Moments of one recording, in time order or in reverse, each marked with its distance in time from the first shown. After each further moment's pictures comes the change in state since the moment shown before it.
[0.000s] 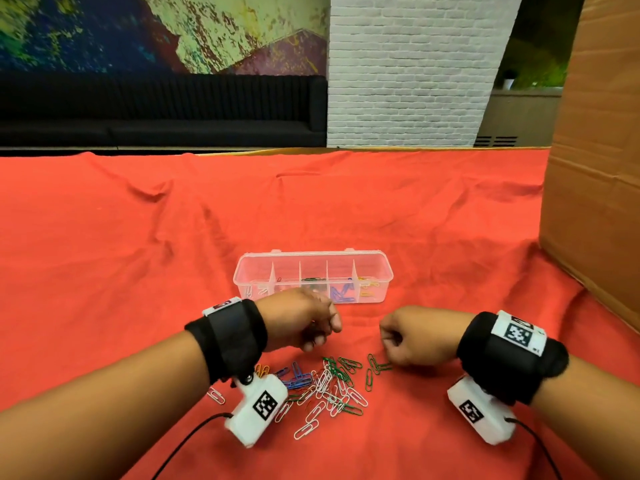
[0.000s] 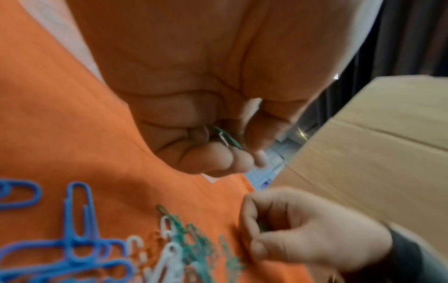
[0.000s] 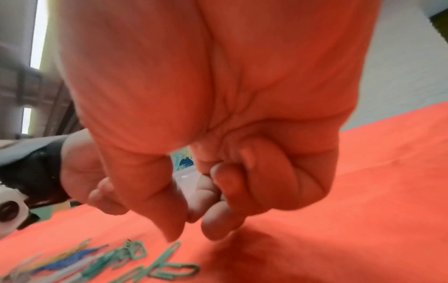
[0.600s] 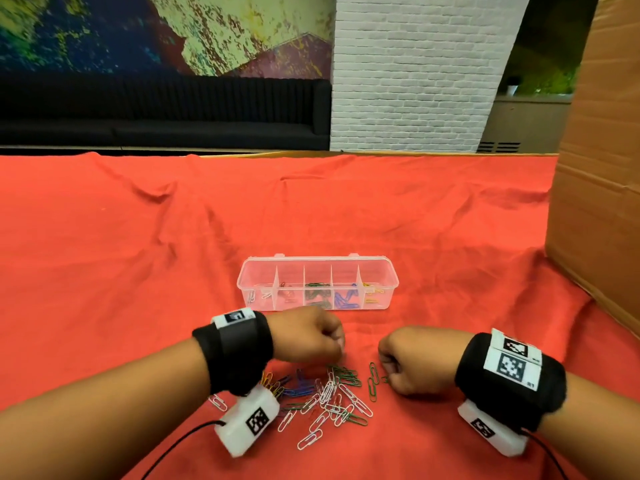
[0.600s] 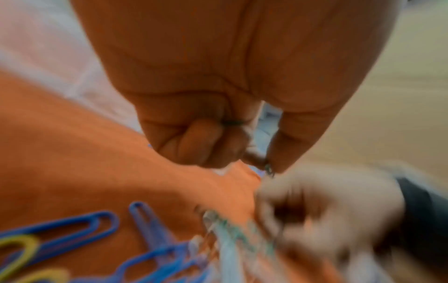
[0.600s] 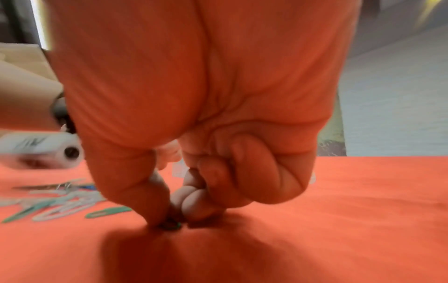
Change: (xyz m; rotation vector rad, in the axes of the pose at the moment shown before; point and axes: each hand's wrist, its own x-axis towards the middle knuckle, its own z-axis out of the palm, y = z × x) left_hand 0.001 -0.007 0.000 0.489 -0.036 0.081; right_hand -0.003 -0.011 0.013 -0.205 0.021 -0.084
